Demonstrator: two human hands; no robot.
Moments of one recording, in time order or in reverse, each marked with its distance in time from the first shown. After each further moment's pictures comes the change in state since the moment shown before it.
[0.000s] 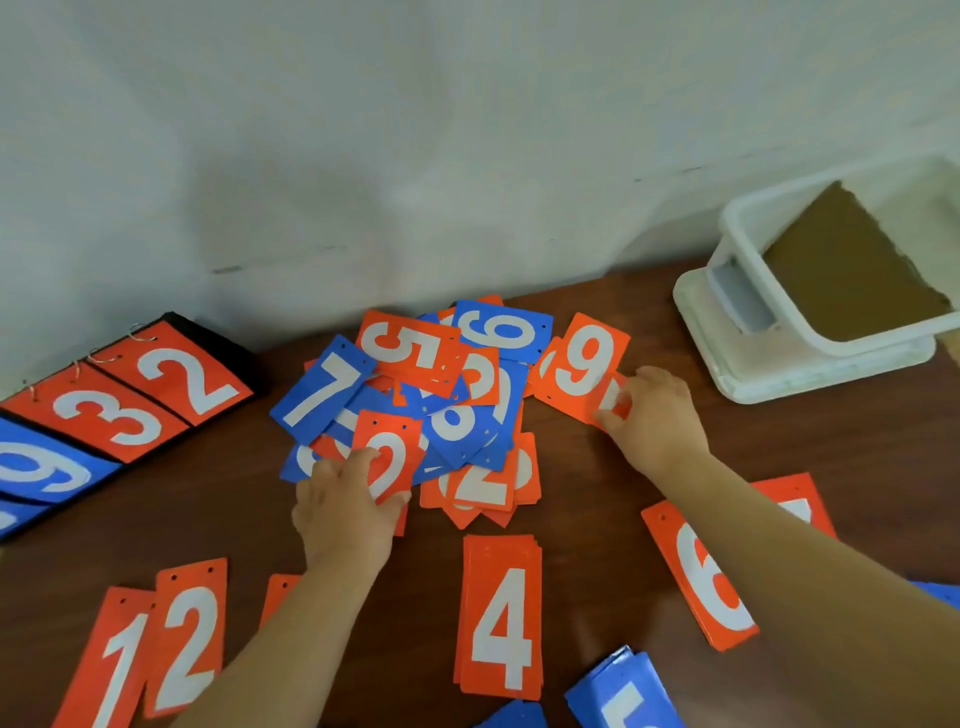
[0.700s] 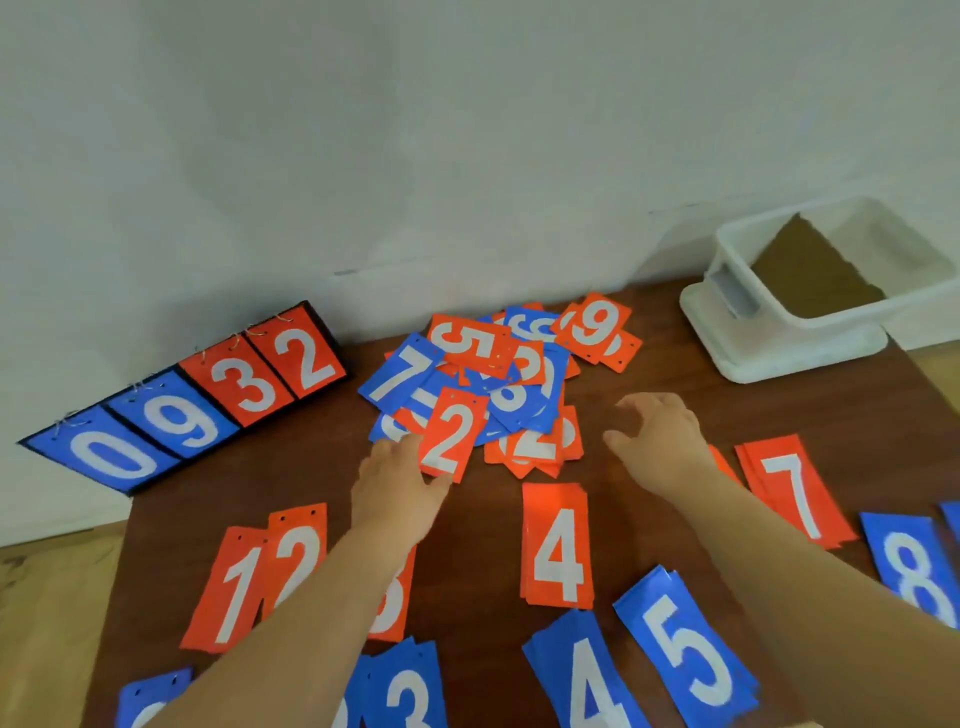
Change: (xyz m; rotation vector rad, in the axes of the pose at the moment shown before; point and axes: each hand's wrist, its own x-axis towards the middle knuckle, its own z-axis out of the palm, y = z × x) left_hand -0.044 -0.064 -0.056 -0.120 -0.091 0.173; right_hand -0.136 -0.074 -0.032 0.248 -0.036 0.093
